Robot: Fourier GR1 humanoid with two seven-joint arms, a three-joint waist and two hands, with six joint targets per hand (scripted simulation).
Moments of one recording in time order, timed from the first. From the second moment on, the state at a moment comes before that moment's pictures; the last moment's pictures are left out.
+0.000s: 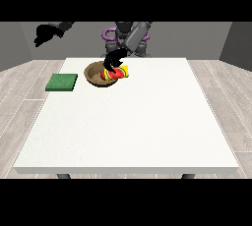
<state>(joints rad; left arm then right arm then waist) -1.10 0.01 -0.75 -0.26 -1.40 0.63 0.40 -0.66 -0.34 -0.24 -0.97 -0.14 0.09 -0.21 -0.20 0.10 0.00</state>
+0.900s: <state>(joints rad) -1.06 0.05 -0.69 -0.53 -1.39 0.44 0.37 -0.54 -0.39 -0.28 -0.92 -0.16 0.13 -0.24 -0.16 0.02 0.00</state>
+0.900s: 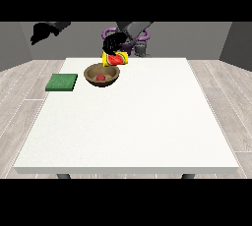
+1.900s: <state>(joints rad) -0.89 0.10 -0.05 -0.87 -0.43 0.41 -0.09 -0.47 -0.27 -0.25 -0.99 -0.14 0.02 -0.22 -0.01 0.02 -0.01</state>
